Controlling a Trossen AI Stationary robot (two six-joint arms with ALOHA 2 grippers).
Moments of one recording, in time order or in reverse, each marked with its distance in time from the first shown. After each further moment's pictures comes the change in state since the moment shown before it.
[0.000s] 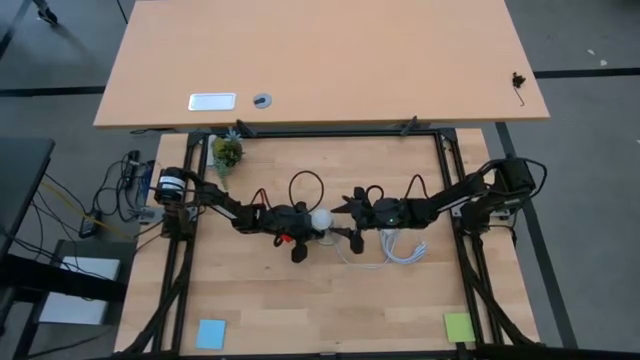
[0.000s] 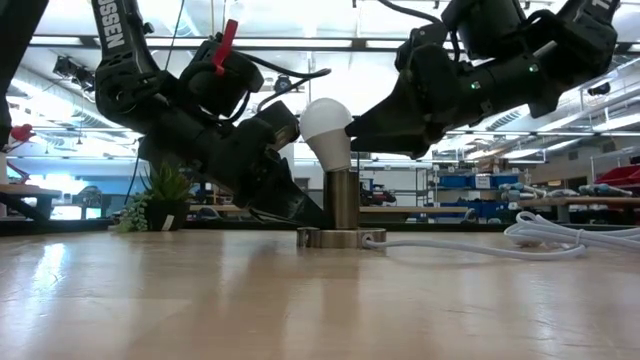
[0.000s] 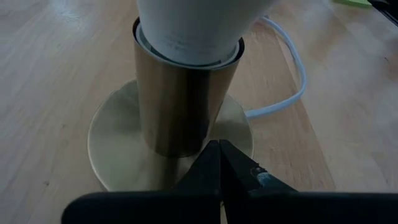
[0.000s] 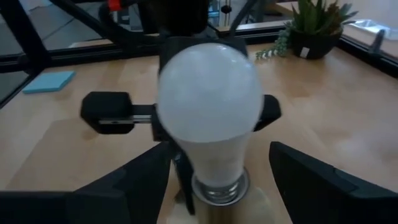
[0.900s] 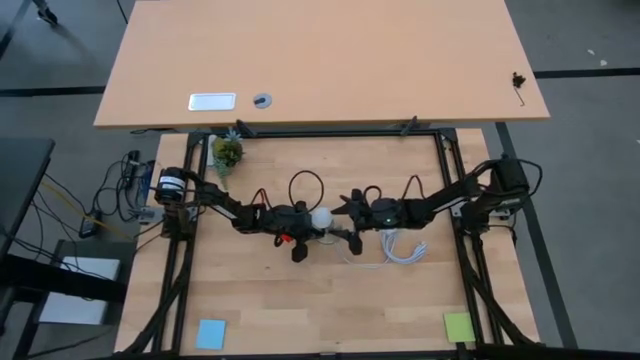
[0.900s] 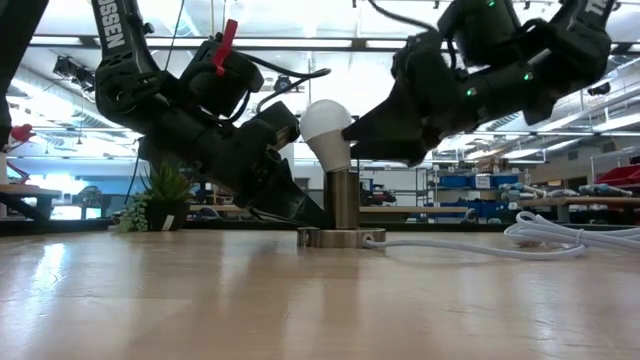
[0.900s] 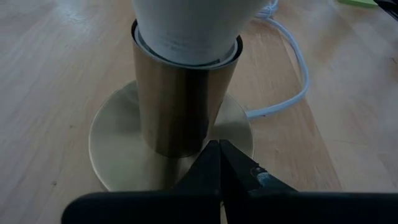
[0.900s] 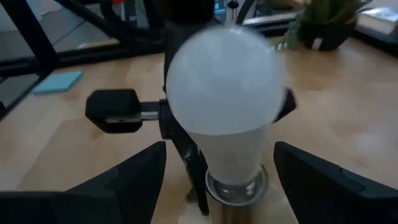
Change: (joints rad) left arm 0.000 0.000 0.000 0.003 -0.015 0.003; right arm -0.013 0.048 0.006 0.041 -0.044 0.034
